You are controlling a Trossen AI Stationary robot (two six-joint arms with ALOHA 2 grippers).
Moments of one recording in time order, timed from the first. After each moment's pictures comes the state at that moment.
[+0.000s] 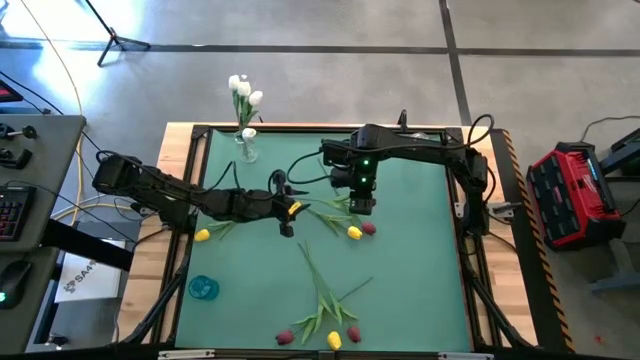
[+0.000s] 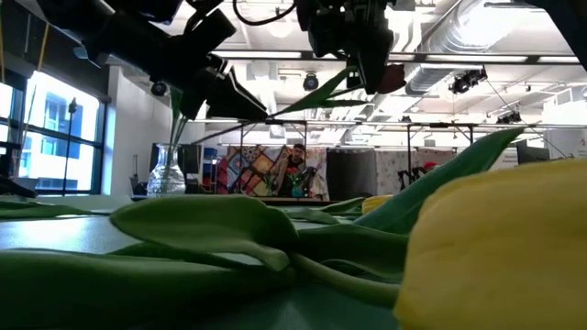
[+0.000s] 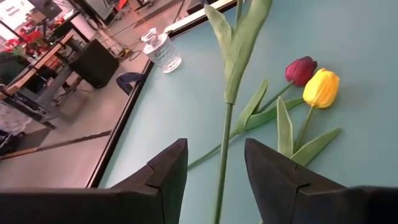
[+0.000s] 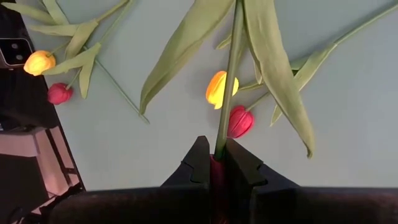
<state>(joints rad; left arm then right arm) -0.08 1.41 0.60 0.41 -0.45 0.38 -0.19 1.97 1.95 -1.55 -0.35 -0.07</state>
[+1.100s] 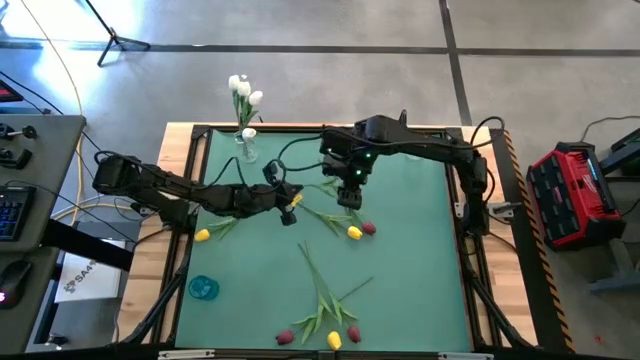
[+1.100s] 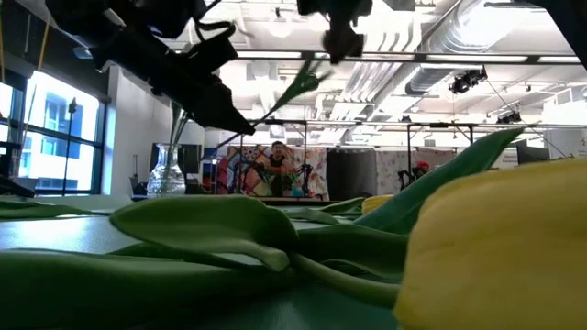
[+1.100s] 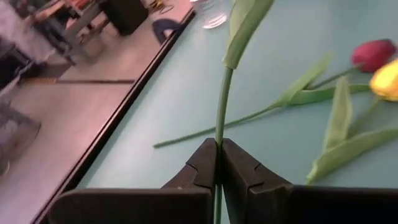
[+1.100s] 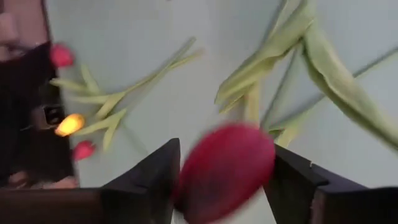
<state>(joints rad) -0.01 1.41 0.60 0.31 -0.57 0.13 -0.17 1.97 2.17 -1.49 -0.31 0.05</state>
